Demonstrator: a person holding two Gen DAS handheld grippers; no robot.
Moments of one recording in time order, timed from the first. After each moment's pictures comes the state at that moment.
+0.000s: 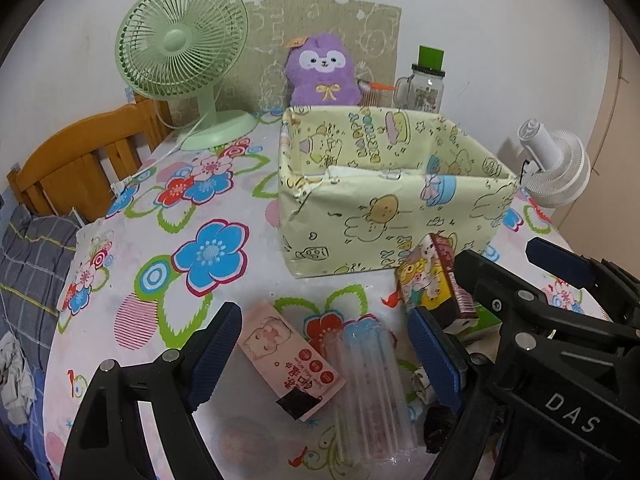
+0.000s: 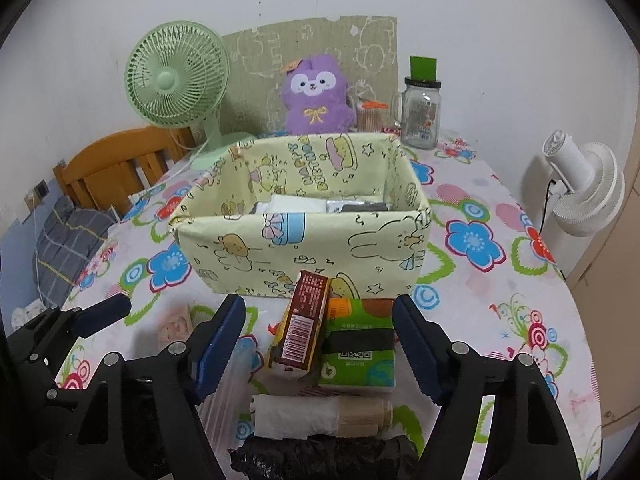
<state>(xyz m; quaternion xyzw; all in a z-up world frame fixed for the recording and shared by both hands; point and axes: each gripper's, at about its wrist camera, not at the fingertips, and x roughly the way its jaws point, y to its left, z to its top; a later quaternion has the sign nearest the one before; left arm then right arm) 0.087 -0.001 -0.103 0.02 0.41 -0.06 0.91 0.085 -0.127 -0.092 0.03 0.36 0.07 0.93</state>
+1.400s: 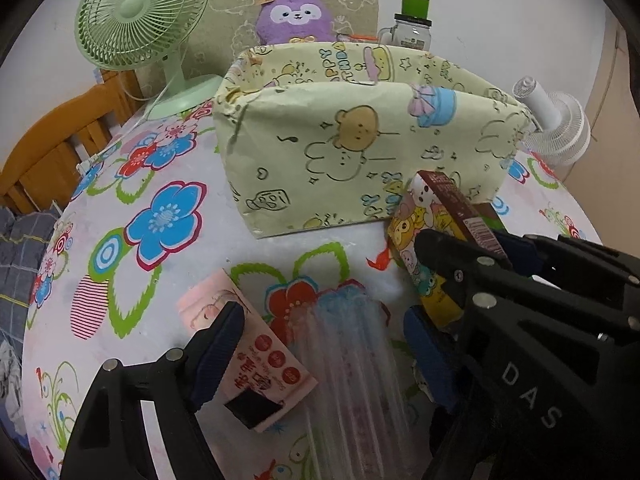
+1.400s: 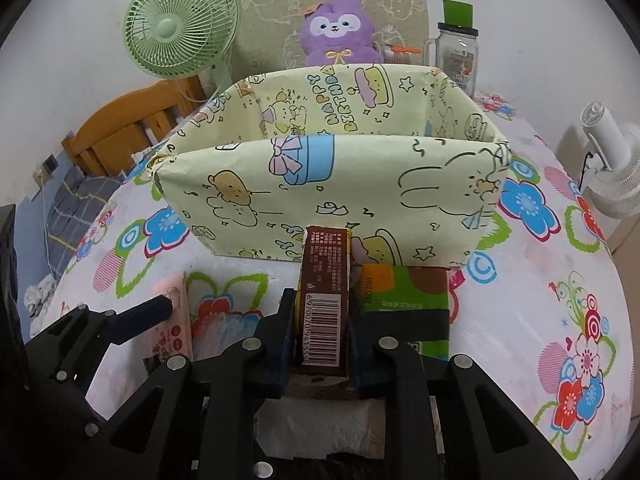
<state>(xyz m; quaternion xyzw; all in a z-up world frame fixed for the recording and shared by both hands) 0.098 -0.026 -0.145 0.04 0.46 -0.09 0.88 0.113 -0.114 -0.134 0.03 0.43 0.11 0.90</state>
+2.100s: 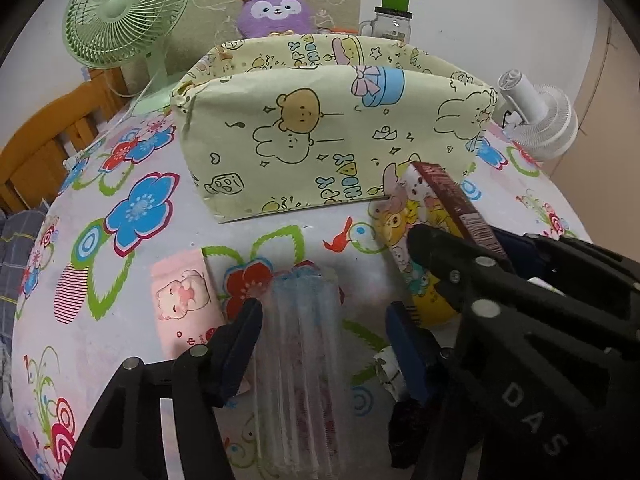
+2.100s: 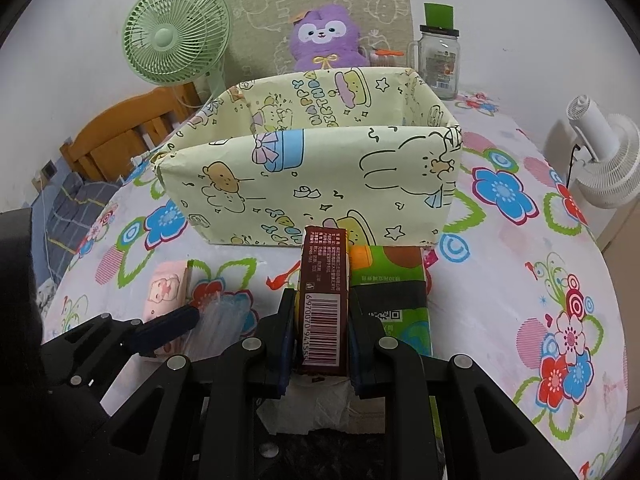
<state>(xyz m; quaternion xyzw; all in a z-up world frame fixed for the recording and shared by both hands) 0.088 -0.043 -0.148 0.04 0.47 -0.10 0.88 0.092 -0.128 -0.130 0.04 0.42 0.10 0.90</state>
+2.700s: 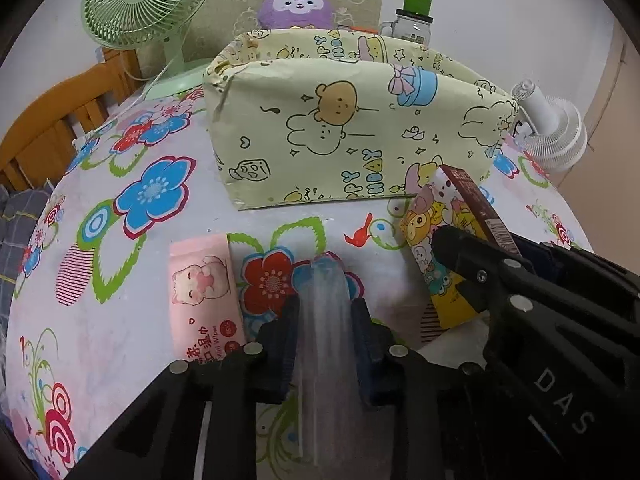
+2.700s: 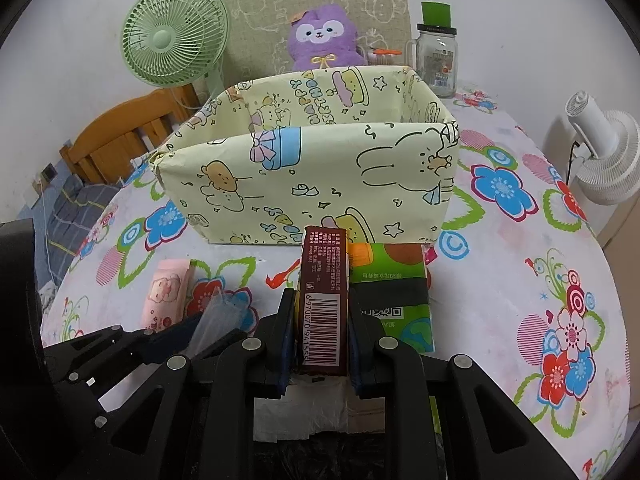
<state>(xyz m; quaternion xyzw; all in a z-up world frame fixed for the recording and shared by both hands) 0.087 -0.030 -0.149 0.01 0.47 -0.09 0.88 0.090 -0.128 -0.131 0.04 0.42 0.10 0.90</state>
